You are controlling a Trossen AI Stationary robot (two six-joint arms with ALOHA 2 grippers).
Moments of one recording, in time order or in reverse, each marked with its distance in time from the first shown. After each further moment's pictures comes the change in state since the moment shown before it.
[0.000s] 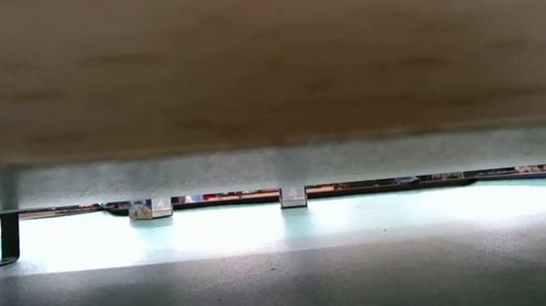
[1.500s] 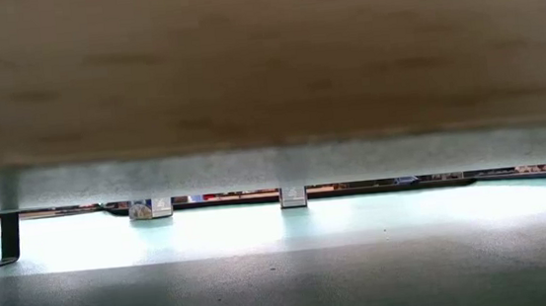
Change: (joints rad) left arm 0.000 0.000 0.000 -0.001 0.000 0.000; right arm 0.000 -0.012 -0.038 0.121 -0.004 0.078
